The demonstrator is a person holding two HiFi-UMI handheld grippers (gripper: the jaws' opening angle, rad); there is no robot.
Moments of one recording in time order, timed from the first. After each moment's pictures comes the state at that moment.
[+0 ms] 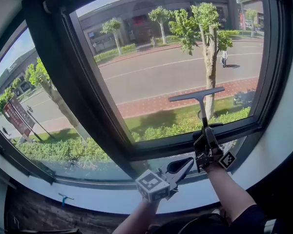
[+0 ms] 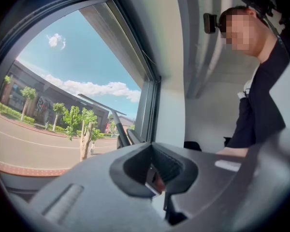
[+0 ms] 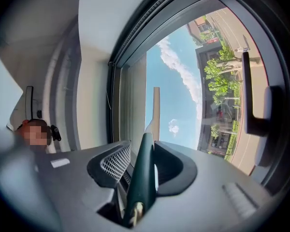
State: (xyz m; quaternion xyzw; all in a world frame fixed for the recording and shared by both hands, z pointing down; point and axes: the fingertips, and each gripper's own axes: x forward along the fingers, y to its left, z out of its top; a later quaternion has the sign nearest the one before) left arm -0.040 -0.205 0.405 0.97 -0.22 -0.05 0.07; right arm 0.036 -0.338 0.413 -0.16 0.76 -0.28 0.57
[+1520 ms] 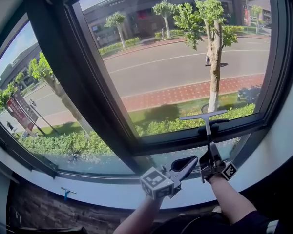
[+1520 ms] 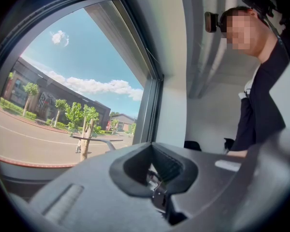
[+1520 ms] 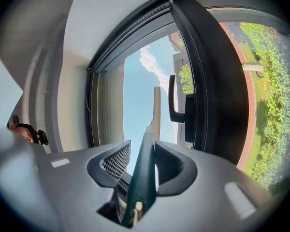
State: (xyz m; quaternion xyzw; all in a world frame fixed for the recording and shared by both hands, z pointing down) left arm -0.044 -0.205 0.423 0.97 -0.23 -0.04 0.09; right arm 0.043 -0.319 0.546 -0.24 0.70 -0.40 0.54
